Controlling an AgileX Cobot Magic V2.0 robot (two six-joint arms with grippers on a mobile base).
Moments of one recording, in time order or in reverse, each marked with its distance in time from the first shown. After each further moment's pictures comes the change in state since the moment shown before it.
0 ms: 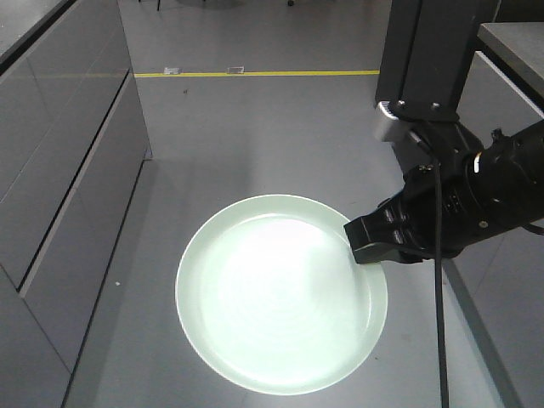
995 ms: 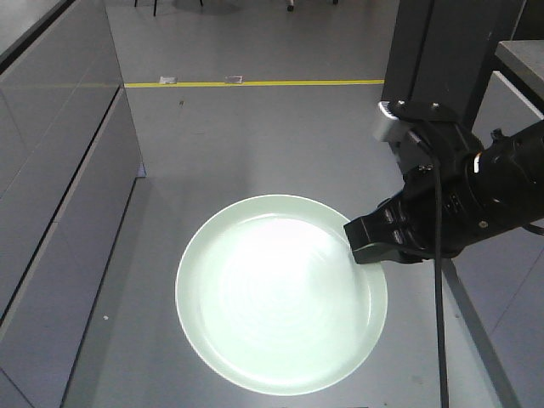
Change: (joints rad) left arm 0.000 0.000 0.000 0.000 0.000 0.000; right arm 0.000 0.000 0.000 0.000 0.000 0.000
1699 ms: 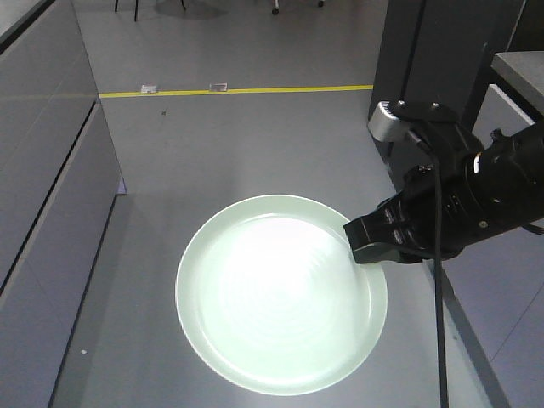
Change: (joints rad) left arm 0.000 0.000 0.000 0.000 0.000 0.000; right arm 0.000 0.000 0.000 0.000 0.000 0.000
